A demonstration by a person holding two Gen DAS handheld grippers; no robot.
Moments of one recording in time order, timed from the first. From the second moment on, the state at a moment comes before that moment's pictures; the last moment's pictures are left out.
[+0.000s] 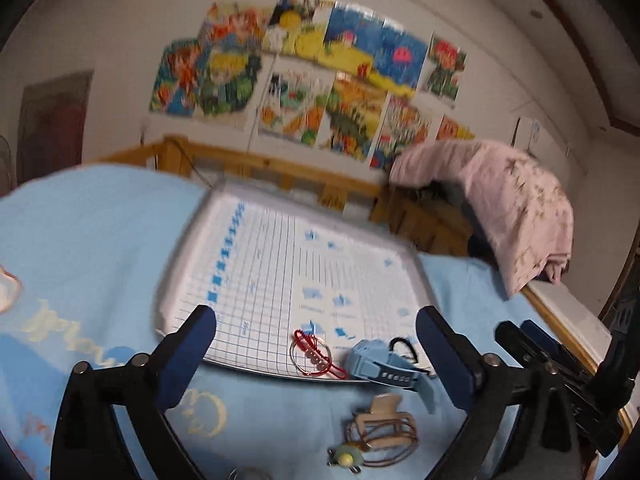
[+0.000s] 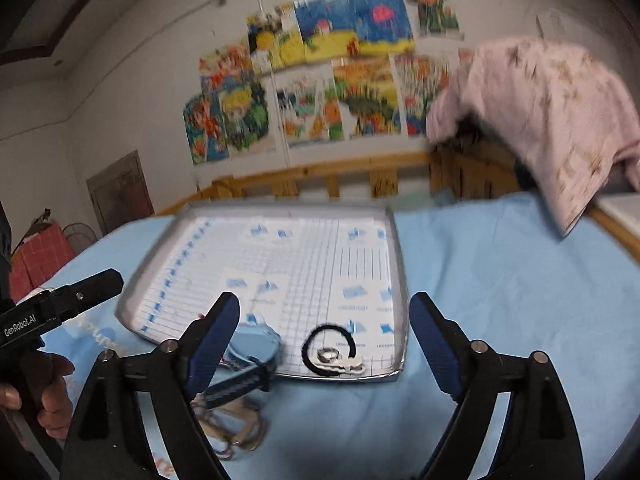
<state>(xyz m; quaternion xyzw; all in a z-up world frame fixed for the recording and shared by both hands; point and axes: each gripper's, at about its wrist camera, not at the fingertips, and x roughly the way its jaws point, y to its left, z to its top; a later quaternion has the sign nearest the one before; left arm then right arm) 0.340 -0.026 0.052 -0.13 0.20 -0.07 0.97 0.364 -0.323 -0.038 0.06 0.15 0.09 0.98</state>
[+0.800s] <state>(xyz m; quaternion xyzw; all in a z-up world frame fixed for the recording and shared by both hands) 0.104 0.002 0.060 -0.08 0.09 -0.01 0.99 0.125 -0.293 -0.035 0.03 0.02 0.11 0.99</state>
